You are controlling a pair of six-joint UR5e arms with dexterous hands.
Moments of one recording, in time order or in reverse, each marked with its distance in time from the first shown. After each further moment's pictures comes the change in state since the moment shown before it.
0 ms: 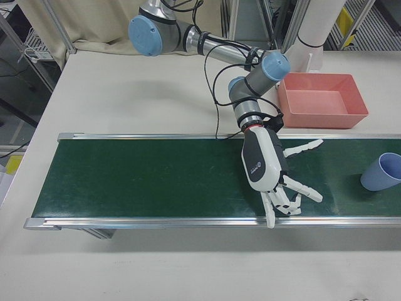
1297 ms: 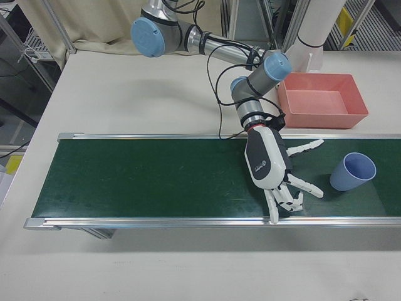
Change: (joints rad) left arm 0.000 0.000 0.001 0.000 -0.001 0.000; right arm -0.031 -0.002 0.000 -0.001 -0.001 -0.051
